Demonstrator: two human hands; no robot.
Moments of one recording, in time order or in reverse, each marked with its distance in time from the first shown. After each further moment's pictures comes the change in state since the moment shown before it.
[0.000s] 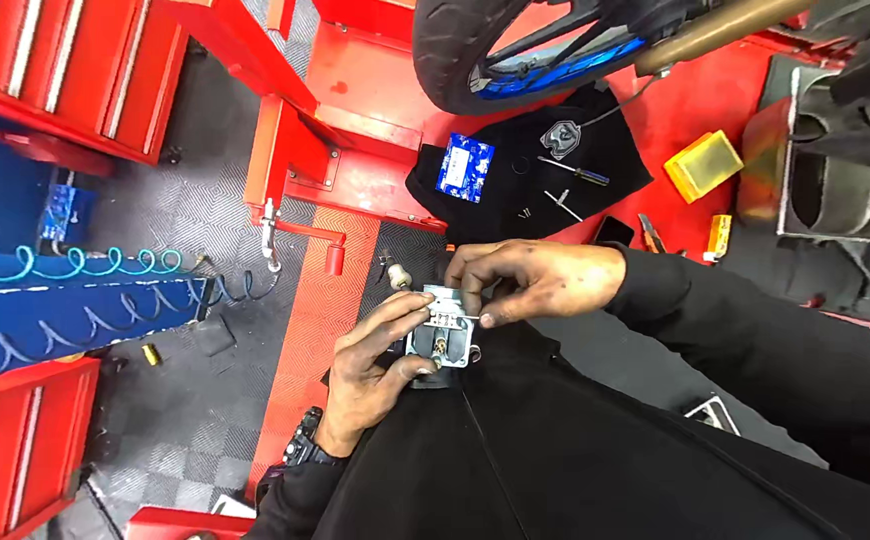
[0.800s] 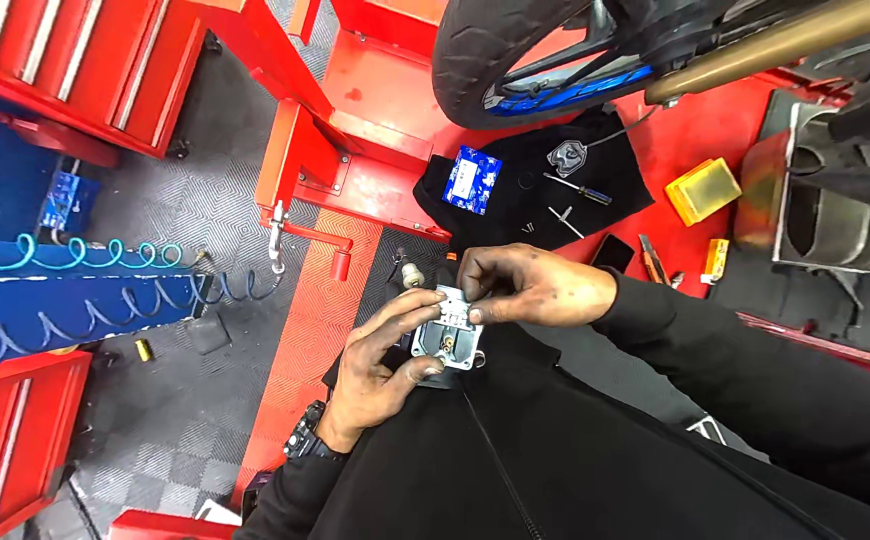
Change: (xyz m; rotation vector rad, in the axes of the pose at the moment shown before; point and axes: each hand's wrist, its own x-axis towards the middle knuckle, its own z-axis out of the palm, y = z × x) left_hand 0.017 -0.003 -0.001 -0.067 -0.066 -0.021; right_hand 0.008 0.005 0.004 0.052 0.197 0.088
